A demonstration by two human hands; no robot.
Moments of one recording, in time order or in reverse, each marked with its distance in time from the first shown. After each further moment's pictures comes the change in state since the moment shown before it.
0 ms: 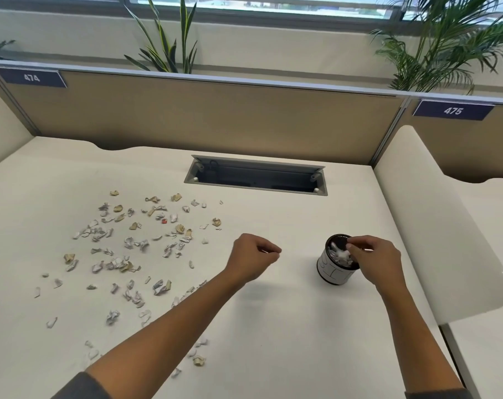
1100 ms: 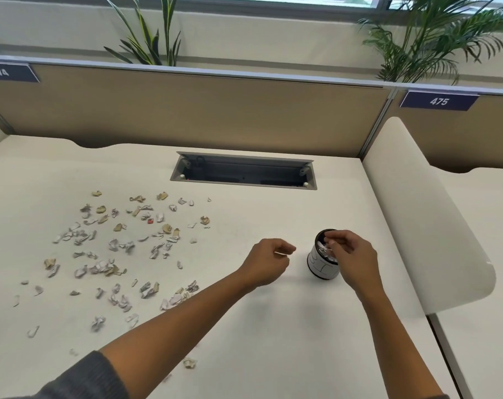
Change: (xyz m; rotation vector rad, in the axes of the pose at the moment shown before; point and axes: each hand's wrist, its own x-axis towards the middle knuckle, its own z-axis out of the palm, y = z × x) left_hand 0.013 0.000 0.046 0.011 -0.238 0.025; right_hand -0.020 0.000 0.017 0.252 -0.056 -0.084
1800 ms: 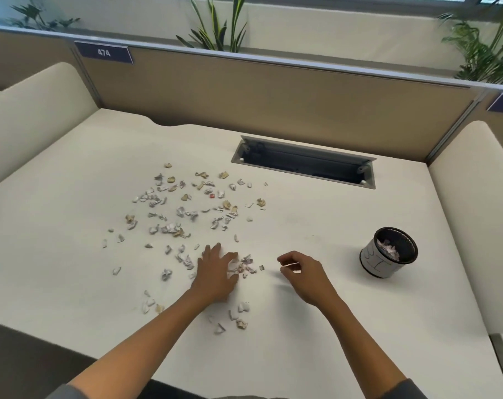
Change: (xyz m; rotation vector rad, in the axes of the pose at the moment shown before) left_hand -0.102 -0.161 -0.119 0.735 0.268 -0.211; right_hand -0.091 -0.006 0.149 -0.278 -0.599 -0.015
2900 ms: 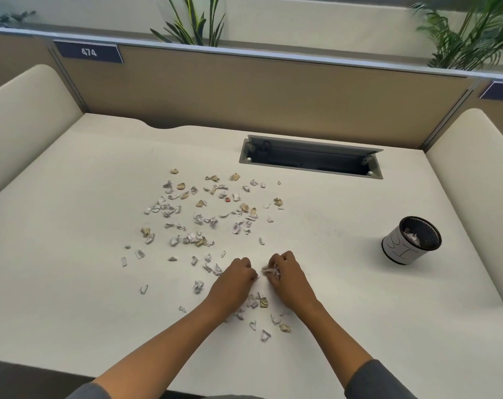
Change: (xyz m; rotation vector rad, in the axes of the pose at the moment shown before) left_hand 0.006 -0.053 -0.014 0.025 0.027 0.398; right_hand 0.023 -0.029 0.121 -0.359 0.110 -0.082
